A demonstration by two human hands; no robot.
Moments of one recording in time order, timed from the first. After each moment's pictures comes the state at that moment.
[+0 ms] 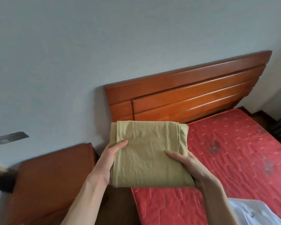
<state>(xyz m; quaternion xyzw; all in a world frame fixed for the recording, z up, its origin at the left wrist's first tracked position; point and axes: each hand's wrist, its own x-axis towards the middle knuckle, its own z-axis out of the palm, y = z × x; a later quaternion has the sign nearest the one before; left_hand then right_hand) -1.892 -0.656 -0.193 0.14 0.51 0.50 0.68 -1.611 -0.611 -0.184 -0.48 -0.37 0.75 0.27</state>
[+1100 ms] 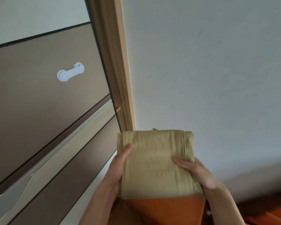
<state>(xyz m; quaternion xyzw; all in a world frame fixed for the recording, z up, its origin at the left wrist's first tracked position) -2.360 -0.902 -0.149 -0.10 0.58 0.73 0.36 -2.235 -0.664 -0.173 -0.23 -0.51 0.83 -0.06</state>
